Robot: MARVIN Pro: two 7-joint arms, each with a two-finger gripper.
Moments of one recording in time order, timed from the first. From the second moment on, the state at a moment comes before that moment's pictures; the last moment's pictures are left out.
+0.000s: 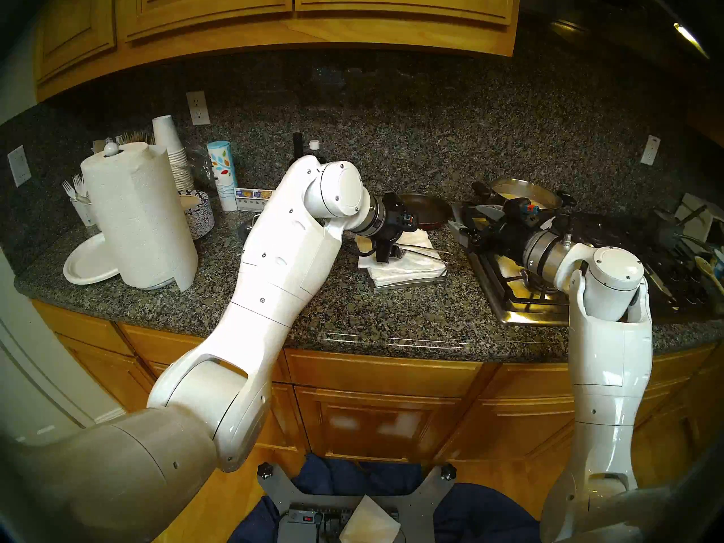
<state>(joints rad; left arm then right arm) 0.83 -1.60 -1.21 -1.42 0.98 0.08 -1.24 -1.38 -1.36 1.88 -1.86 -0.07 0.44 0.90</state>
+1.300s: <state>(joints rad) 0.87 -1.68 -1.24 -1.50 0.94 0.09 -1.12 -1.38 -1.35 1.93 -1.87 -0.07 0.44 0.87</state>
